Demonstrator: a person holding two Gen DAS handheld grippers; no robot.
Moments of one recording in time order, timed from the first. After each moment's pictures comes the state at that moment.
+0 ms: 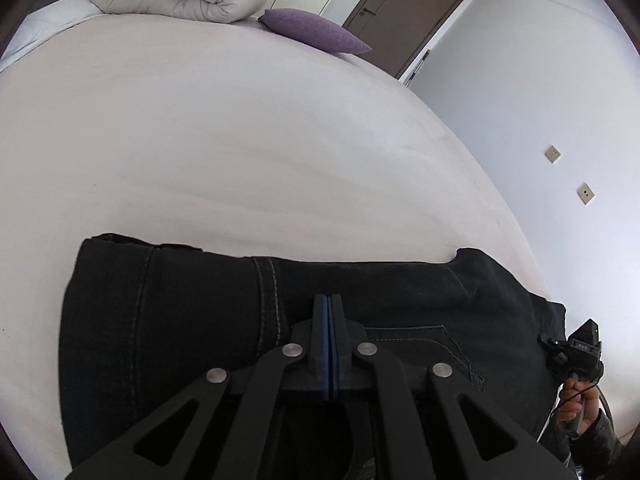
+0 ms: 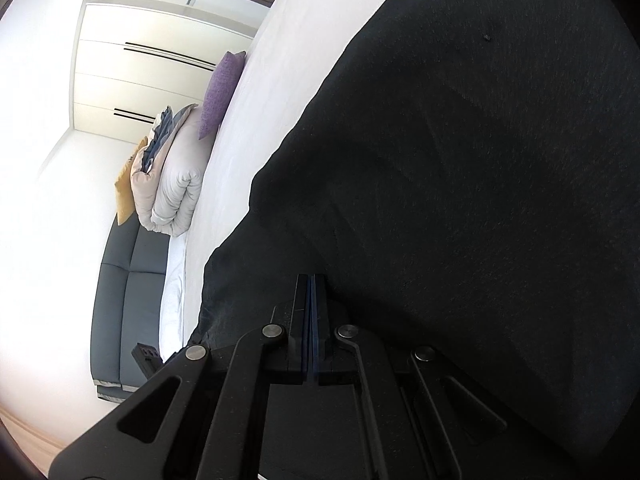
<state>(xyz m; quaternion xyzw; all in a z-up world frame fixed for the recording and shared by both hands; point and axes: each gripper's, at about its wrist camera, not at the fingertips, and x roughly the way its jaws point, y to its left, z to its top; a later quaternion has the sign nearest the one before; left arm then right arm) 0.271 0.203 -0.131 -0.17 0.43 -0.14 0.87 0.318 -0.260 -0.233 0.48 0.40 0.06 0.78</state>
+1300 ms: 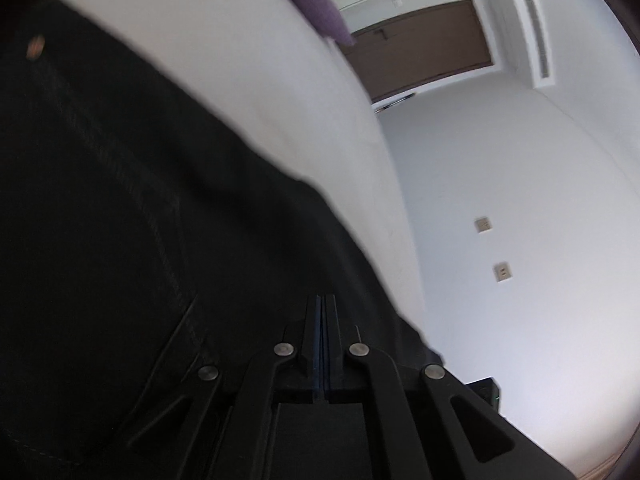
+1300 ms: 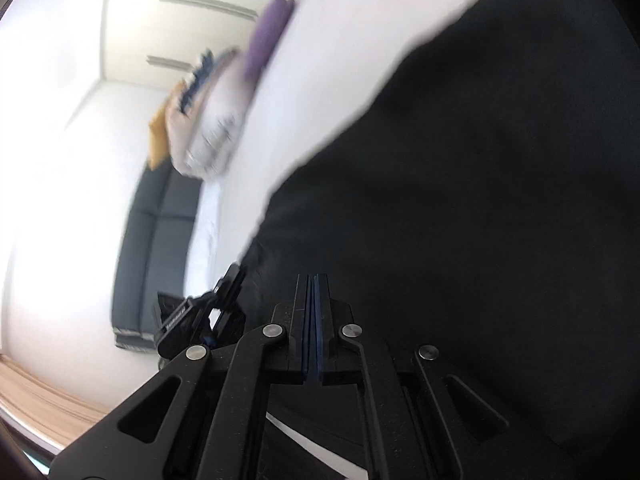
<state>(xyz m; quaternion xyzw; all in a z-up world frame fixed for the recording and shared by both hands) 0.253 -0.022 -0.163 -0.43 0.44 -0.21 0.76 0.297 -0.193 -0.206 0.46 0.45 0.16 0.75</state>
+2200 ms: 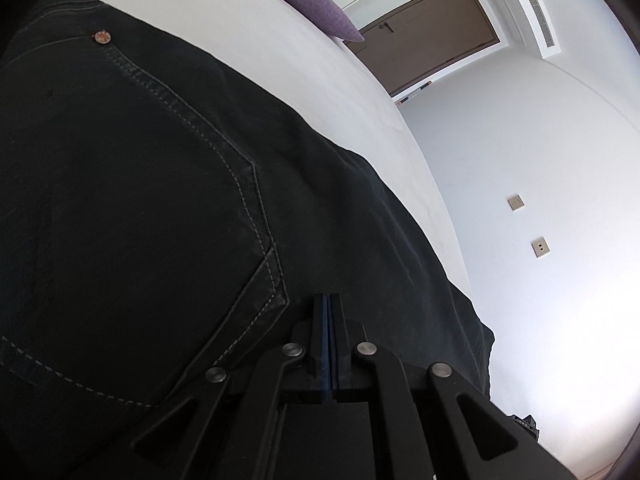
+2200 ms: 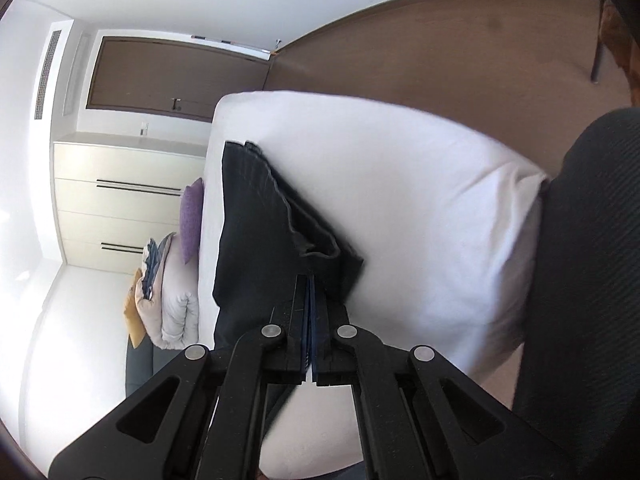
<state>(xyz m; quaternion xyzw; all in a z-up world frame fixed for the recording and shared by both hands) 0.196 0.005 -0.168 -0.36 0.43 -0.19 0.81 0.094 -0.370 -0.201 0.59 0.27 -0.11 0.75</state>
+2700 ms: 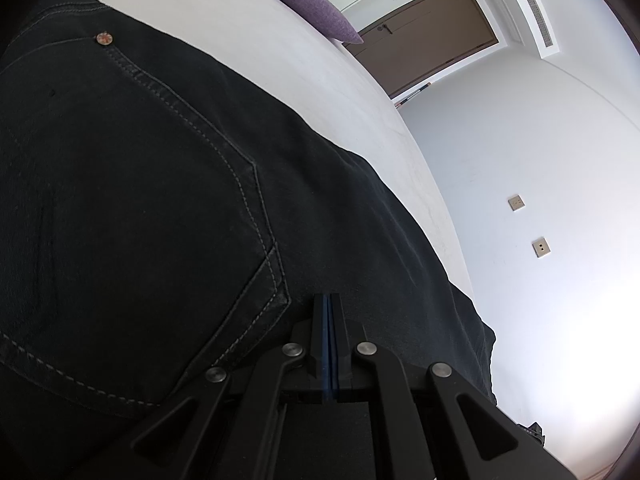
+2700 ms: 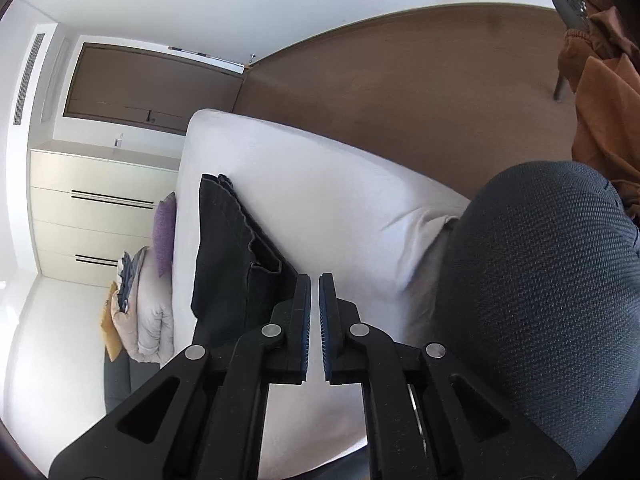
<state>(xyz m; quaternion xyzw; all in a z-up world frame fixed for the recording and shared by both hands) 0.184 0.019 -0.170 -0.36 0.43 -0.19 0.81 0.067 -0.398 -0.181 0.59 0.29 -0.15 0.74</state>
